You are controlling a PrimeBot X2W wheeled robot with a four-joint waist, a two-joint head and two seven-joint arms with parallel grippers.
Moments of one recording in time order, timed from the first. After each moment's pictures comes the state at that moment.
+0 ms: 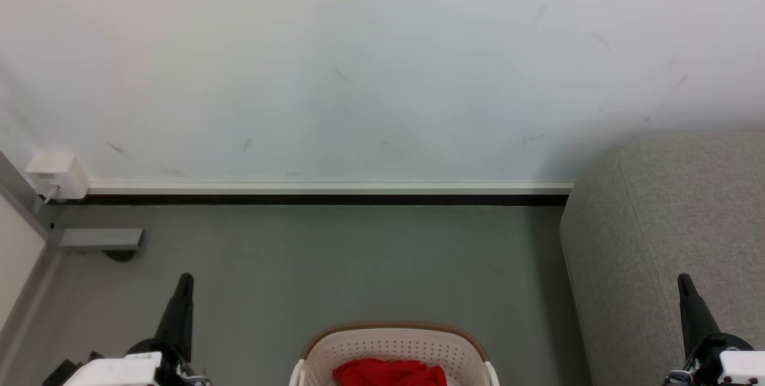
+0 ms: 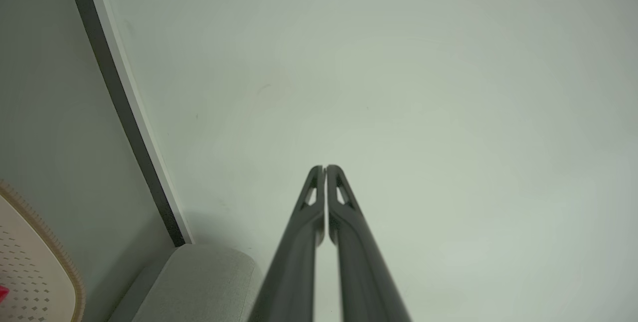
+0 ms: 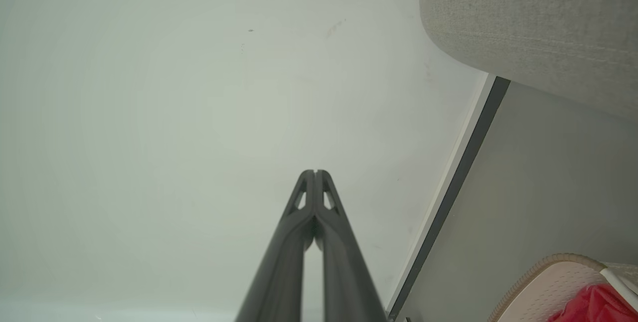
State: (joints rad) left arm -0.11 0.05 0.11 0.25 -1.61 -0.13 0.11; right arm -0.10 -0.05 -0.11 0.25 1.61 0.13 0.11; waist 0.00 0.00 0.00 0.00
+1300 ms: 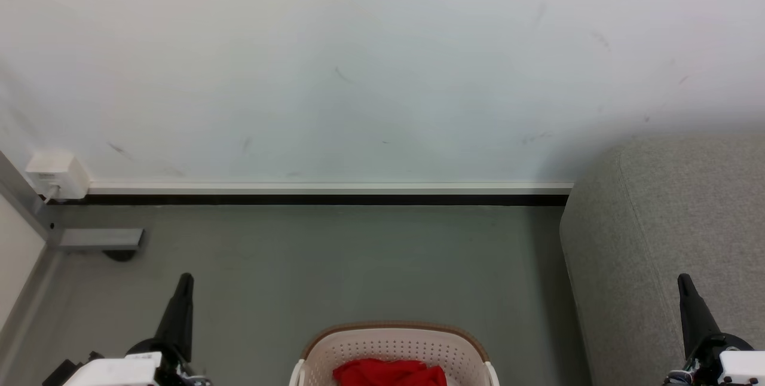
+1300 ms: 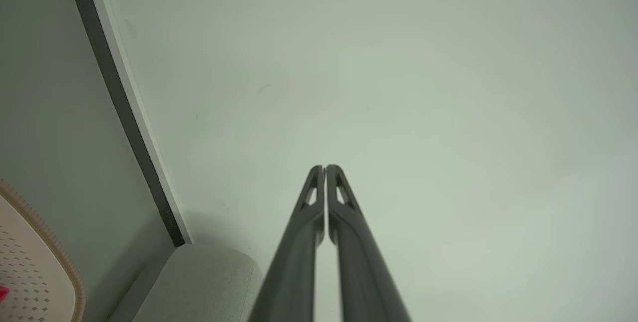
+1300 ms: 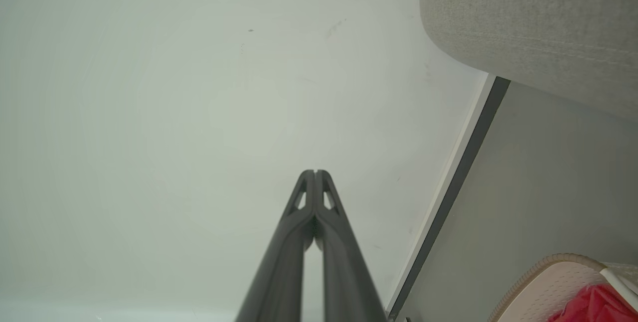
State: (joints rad) left arm -0.11 0.05 0.11 0.25 -1.61 -0.13 0.11; right arm -0.10 -0.05 -0.11 0.25 1.61 0.13 0.11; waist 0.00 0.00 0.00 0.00
